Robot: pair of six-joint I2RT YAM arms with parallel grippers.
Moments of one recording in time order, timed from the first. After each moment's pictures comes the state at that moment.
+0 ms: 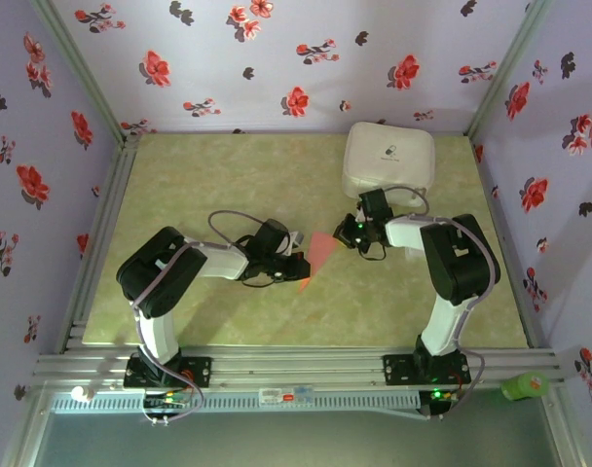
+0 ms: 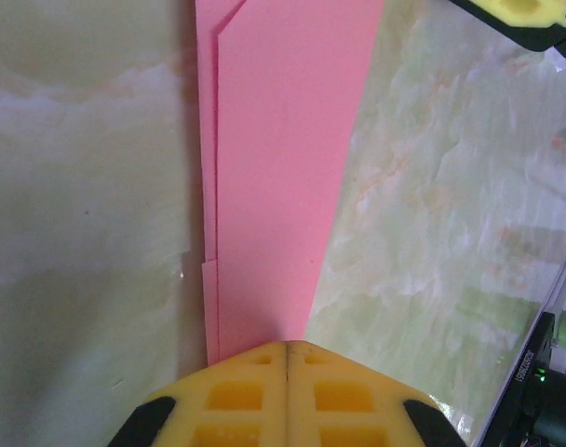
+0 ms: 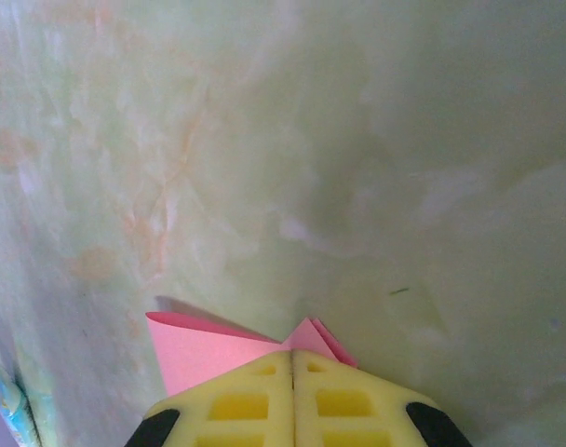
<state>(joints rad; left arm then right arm) -0.78 1.85 0.83 0.17 0.50 -0.78 0.34 1.82 0.90 -0.08 -0.42 0.85</state>
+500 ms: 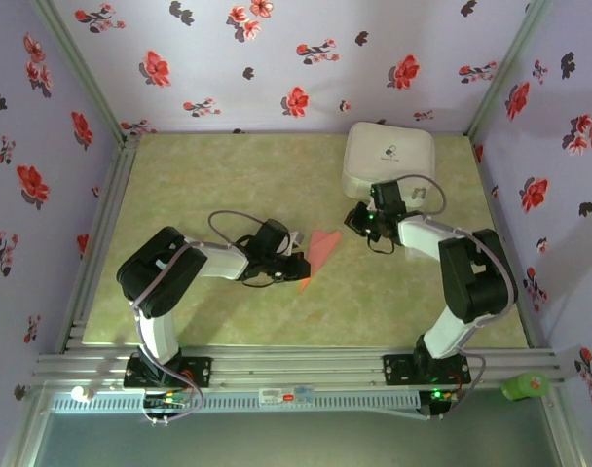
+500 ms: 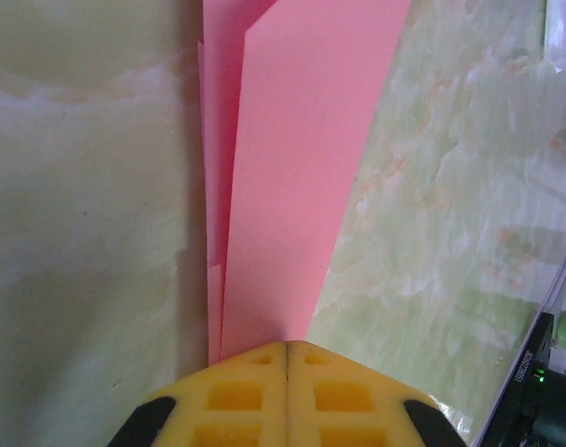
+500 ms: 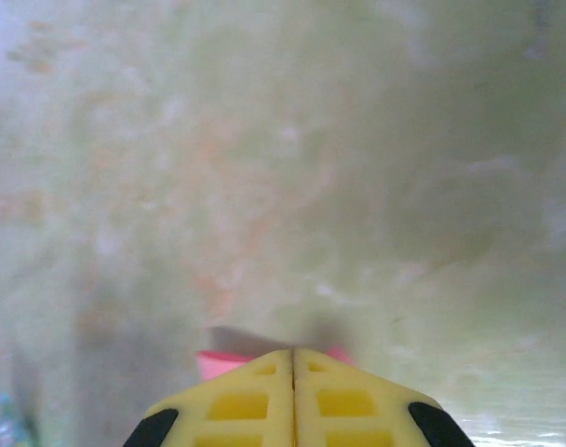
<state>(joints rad) -0.78 1.85 0.83 0.17 0.50 -0.79 0.31 1.66 0.87 -0.05 -0.35 0.83</state>
